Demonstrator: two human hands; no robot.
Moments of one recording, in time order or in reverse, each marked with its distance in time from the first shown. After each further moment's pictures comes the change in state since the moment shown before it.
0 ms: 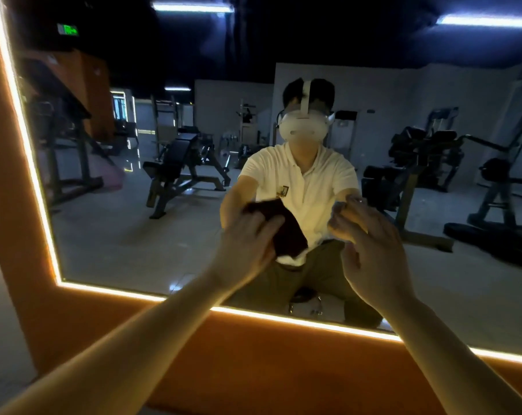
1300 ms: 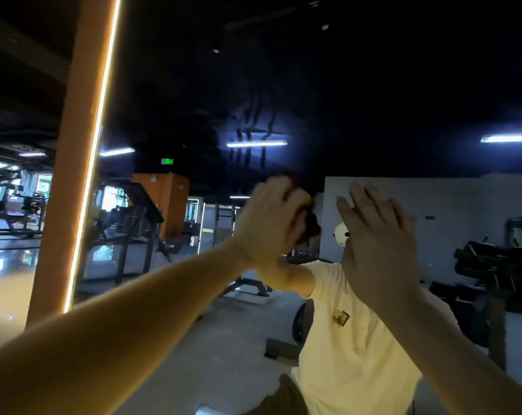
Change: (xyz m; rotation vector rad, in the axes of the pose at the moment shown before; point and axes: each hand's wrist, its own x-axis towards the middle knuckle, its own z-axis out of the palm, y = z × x) left_hand 0.272 -0.061 -0.048 0.251 0.231 0.104; right_hand 0.216 0.035 -0.066 -0.207 0.454 -0.195
